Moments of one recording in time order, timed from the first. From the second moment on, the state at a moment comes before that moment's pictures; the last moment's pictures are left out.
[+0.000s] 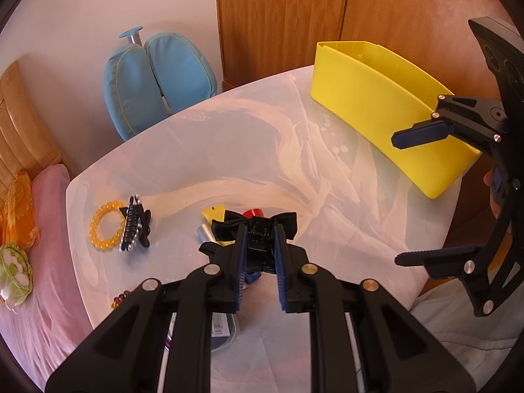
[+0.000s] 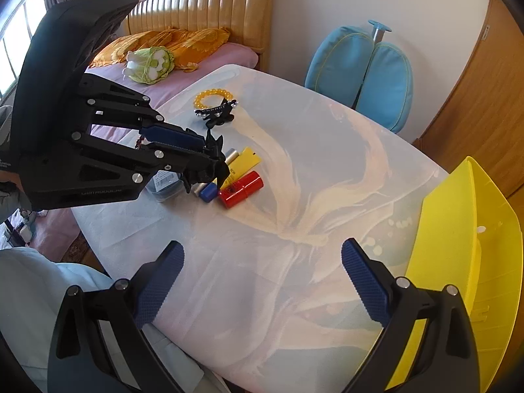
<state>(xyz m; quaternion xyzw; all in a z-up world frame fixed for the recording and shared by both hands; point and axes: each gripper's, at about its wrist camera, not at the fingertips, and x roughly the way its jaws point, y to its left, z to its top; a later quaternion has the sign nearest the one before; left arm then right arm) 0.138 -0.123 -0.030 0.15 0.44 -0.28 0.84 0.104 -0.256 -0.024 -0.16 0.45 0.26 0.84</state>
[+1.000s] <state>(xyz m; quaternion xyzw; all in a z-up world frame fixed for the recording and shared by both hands) 0.200 -0.409 0.027 0.32 0.32 -0.48 0.75 0.122 -0.514 0.011 0.01 0.45 -0.02 0.89</state>
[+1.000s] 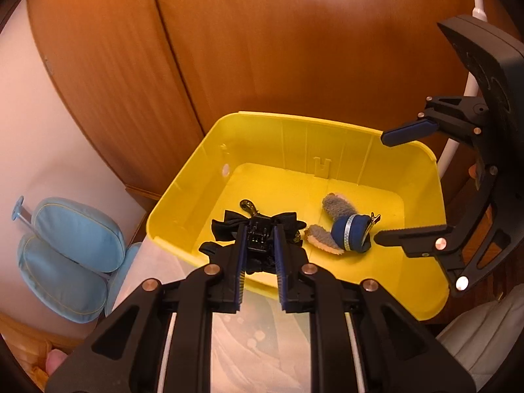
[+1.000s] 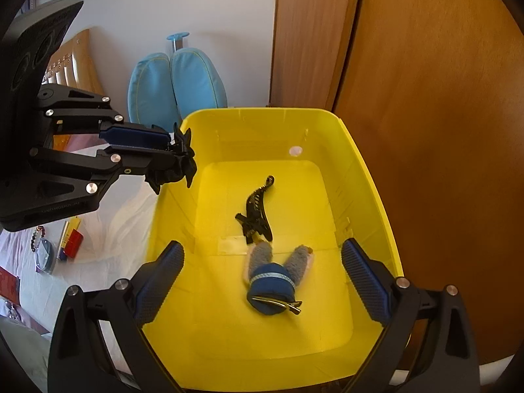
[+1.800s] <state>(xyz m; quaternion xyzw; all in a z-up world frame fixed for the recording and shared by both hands) 0.212 -0.460 -0.038 0.39 0.39 -0.48 0.68 0.139 -0.537 -0.046 0.02 0.54 0.01 0.84</state>
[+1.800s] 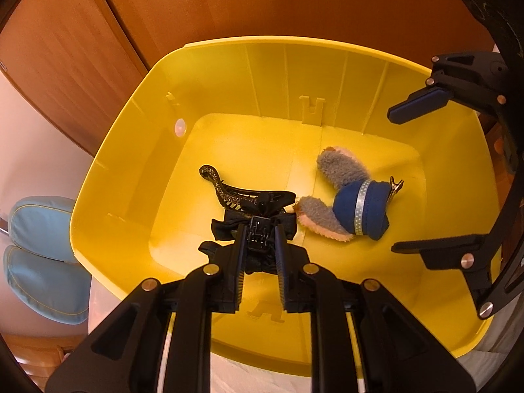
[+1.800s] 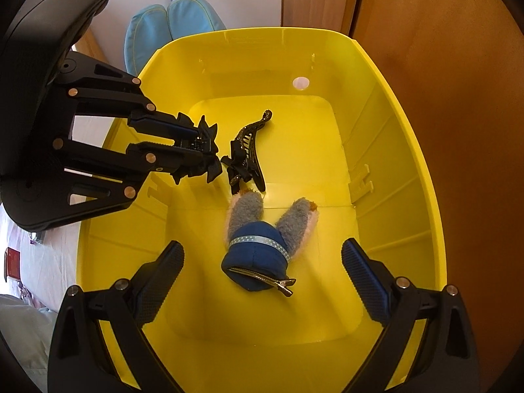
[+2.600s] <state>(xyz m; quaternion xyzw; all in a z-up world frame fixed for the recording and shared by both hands) 0.188 -0.384 0.023 0.27 0.34 -0.45 0.78 0.119 -0.525 -0.005 0.03 0.48 -0.01 0.88</state>
